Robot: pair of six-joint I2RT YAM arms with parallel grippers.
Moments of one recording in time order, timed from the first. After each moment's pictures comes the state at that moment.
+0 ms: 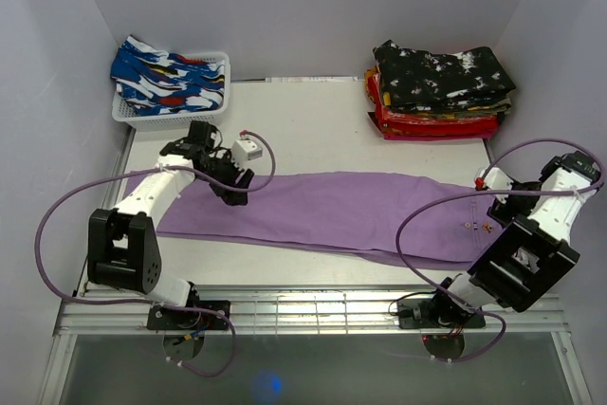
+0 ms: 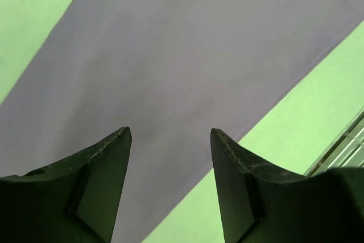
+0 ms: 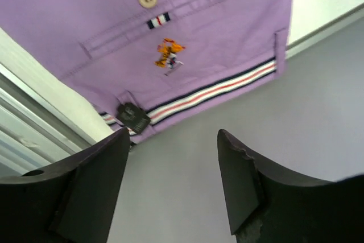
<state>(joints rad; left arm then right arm) -0.12 1.50 1.07 -0.80 0.51 0.65 -0.73 1.38 1.14 -1.22 -0.29 -1.87</state>
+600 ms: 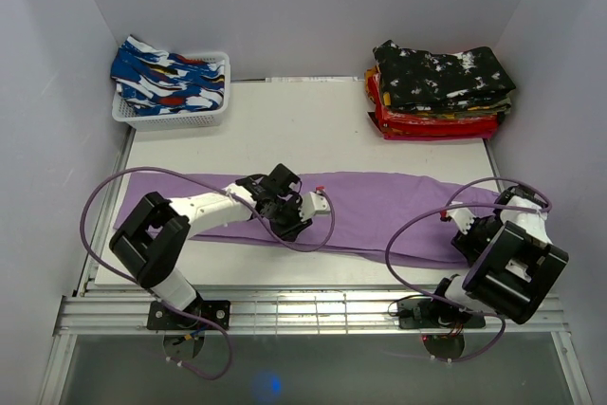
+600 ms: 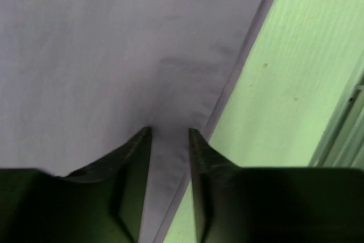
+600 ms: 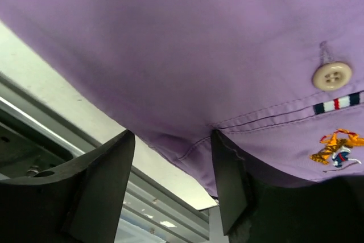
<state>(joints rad) -0.76 1.58 0.92 -0.46 0.37 0.49 -0.60 1.31 0.68 -0.98 -0.17 -1.58</state>
